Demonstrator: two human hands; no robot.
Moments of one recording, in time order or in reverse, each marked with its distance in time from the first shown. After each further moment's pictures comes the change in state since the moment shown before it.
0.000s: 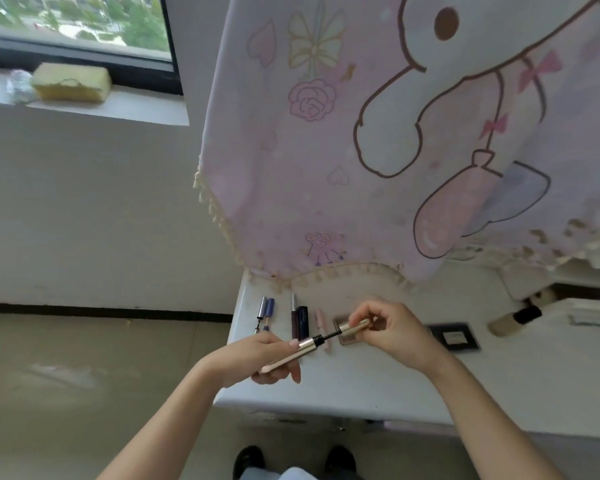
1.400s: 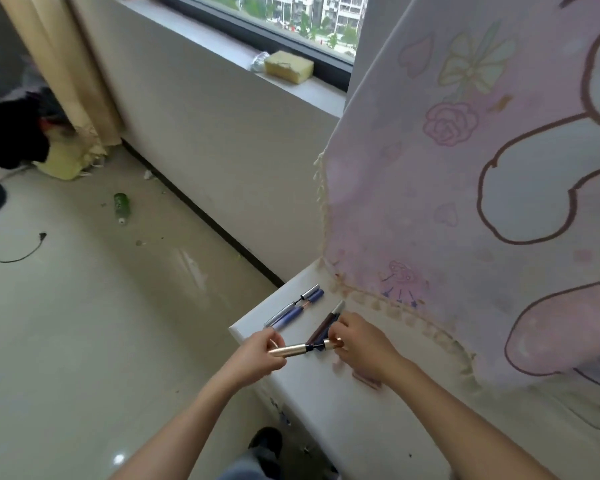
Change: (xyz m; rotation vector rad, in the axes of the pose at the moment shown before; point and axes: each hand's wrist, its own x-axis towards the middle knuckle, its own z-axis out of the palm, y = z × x) left_hand 0.042 -0.052 0.101 -0.147 1.134 -0.276; right_hand 0.094 0.064 0.020 -0.923 -0.588 -0.647
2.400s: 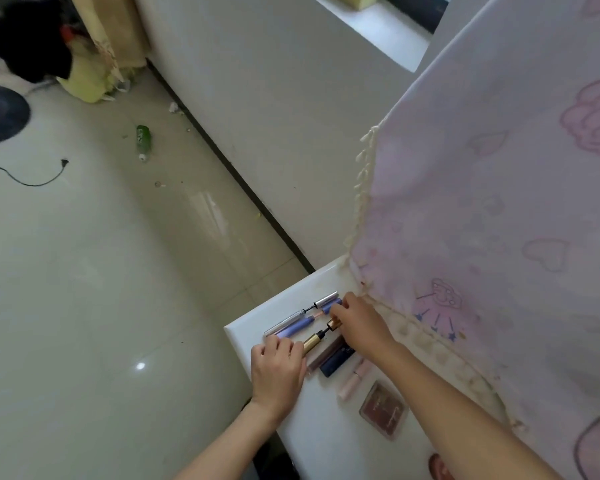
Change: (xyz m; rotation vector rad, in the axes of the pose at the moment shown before) left_hand 0.082 -0.038 0.078 0.825 0.743 0.253; right_hand 0.122 0.047 0.030 -0.136 -0.199 -0.047
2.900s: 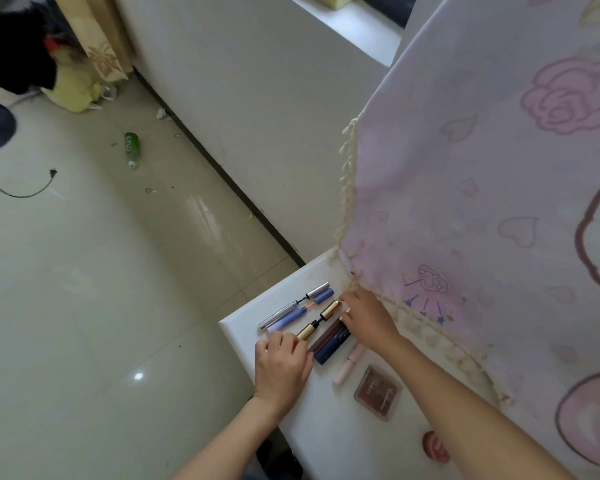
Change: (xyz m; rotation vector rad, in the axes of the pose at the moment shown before) left_hand -0.008 0.011 -0.005 -0.045 0.058 0.078; right_hand -0.017 0.012 0.003 0.186 0.096 0.161
